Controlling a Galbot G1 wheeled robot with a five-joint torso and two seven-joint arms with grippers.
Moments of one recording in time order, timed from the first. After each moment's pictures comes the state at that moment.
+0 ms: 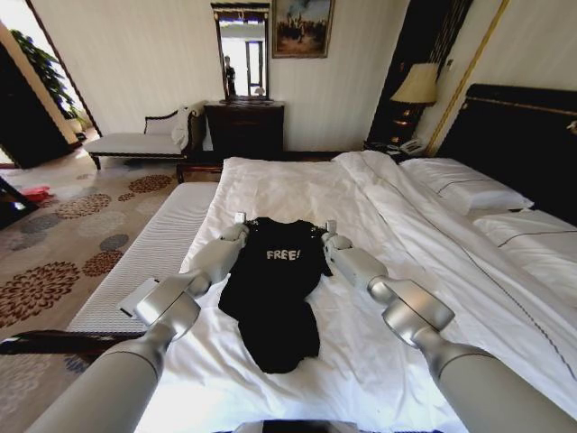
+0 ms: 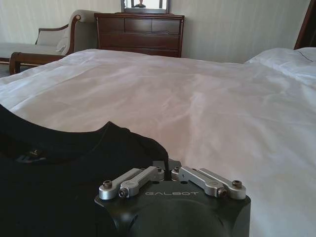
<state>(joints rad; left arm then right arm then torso) 0.00 -1.50 0.27 -0.37 -0.74 0.10 0.04 -0.06 1.38 -0.35 0.38 0.79 -0.02 -0.02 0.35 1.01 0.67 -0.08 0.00</state>
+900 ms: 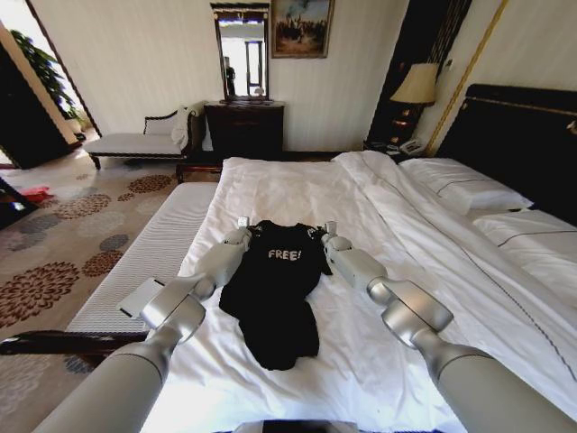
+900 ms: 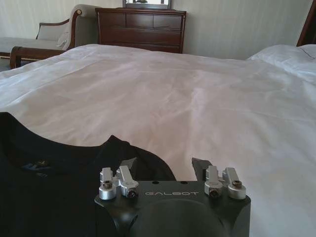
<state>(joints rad) 0.04 -1.50 0.24 -0.39 -0.71 0.16 0.01 -0.07 1.36 -0.35 0.40 0.78 -0.04 -0.01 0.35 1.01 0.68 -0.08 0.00</state>
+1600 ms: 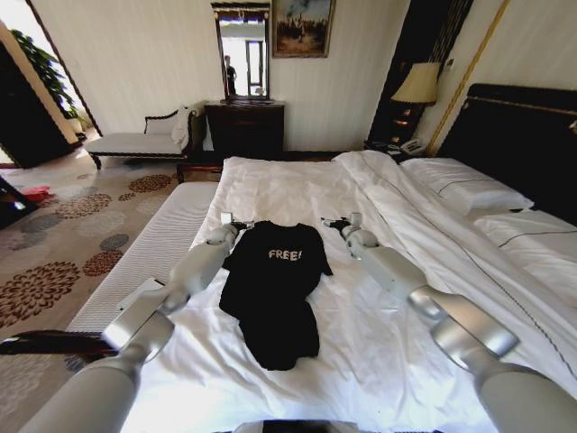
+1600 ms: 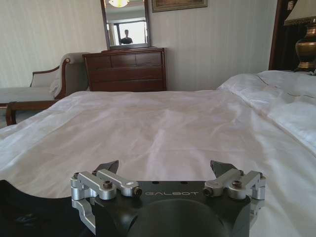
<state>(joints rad) 0.25 -1.12 0.25 -1.07 -0.92 0.25 -0.19 -0.26 0.94 -0.28 1.09 1.02 -0.15 0.13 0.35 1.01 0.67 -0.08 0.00</state>
